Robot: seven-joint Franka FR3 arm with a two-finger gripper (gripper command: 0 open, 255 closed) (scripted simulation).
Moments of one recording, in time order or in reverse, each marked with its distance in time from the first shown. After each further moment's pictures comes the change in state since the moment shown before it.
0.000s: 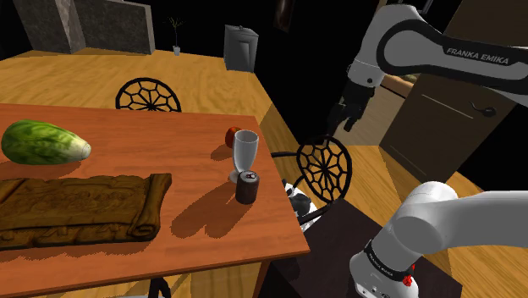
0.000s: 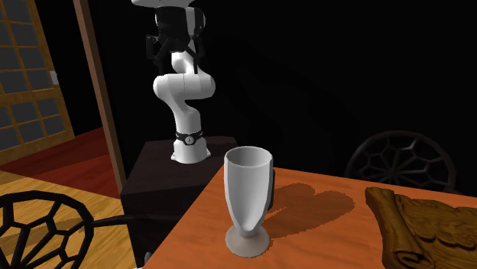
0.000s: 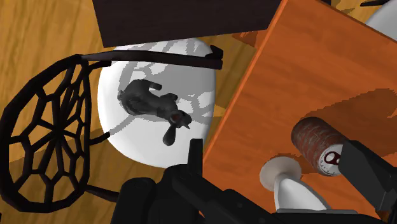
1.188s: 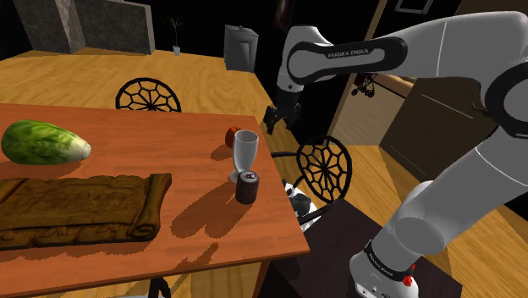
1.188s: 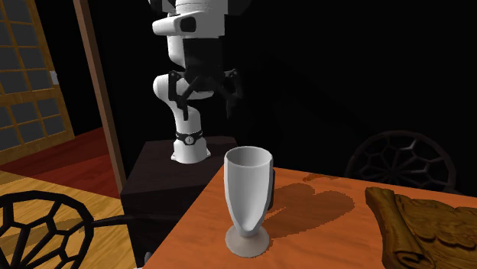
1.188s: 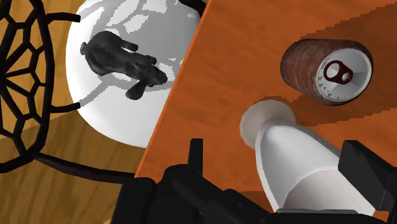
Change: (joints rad) arm 0.037 0.635 0.104 0.312 0.010 0.286 0.113
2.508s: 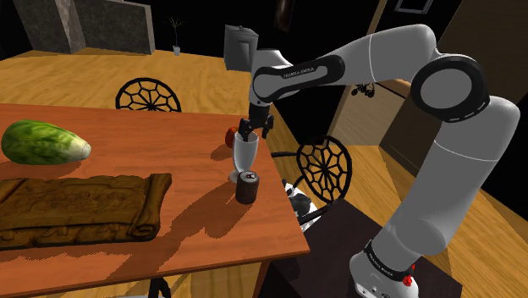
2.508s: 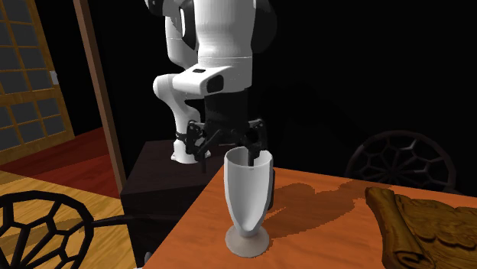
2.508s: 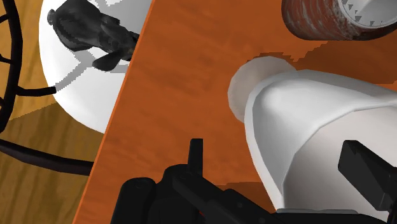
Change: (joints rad) arm 0.021 0.348 0.025 0.204 -0.043 0.122 0.059
